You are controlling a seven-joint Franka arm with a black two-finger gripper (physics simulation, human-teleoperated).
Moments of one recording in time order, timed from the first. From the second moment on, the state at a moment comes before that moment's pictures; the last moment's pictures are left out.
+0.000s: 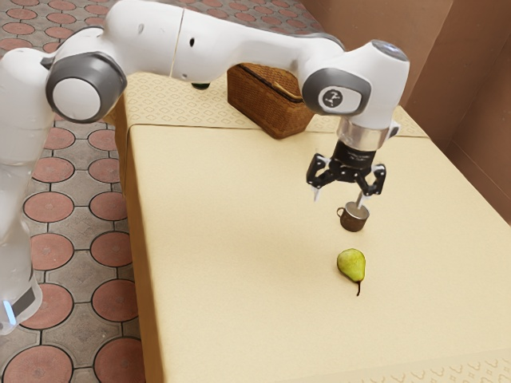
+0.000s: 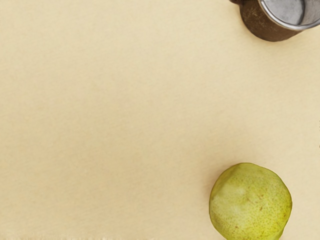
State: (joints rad) arm -0.14 0.30 -0.09 -1.34 0.02 1.70 -1.50
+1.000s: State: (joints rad) arm -0.22 0.52 -0.09 -1.25 0.02 1.83 -1.85
